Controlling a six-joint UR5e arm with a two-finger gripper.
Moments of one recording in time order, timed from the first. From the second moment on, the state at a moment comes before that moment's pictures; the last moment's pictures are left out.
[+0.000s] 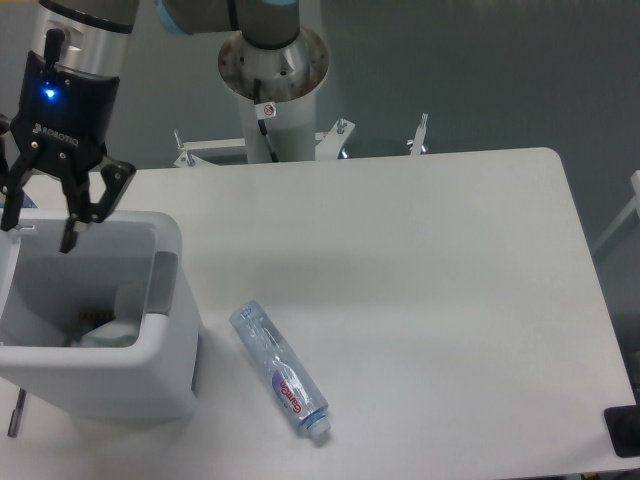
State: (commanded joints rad) arm 2.15 -1.66 -1.49 -0.93 1.15 0.13
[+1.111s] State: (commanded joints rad) arm 2.43 -2.06 -1.35 -0.92 1.41 0.01
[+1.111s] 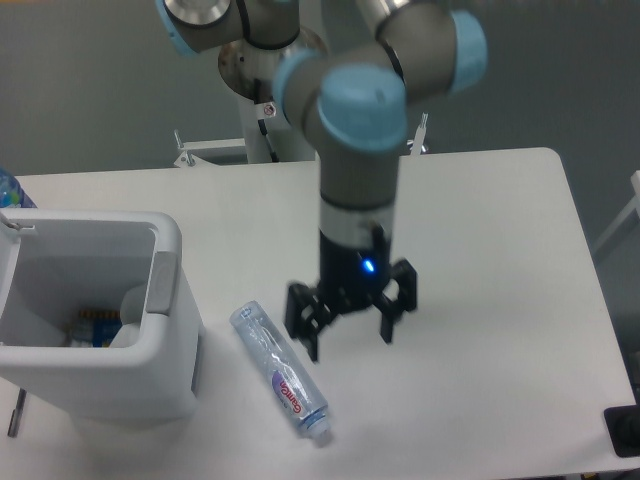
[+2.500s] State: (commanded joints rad) arm 2.33 -2.33 -1.31 -0.88 1.48 0.00
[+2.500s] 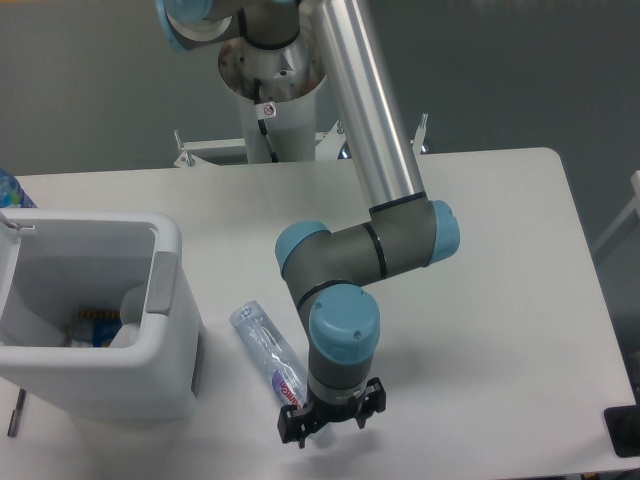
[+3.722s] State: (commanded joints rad) arm 2.30 -2.34 -1.32 -0.88 1.54 0.00
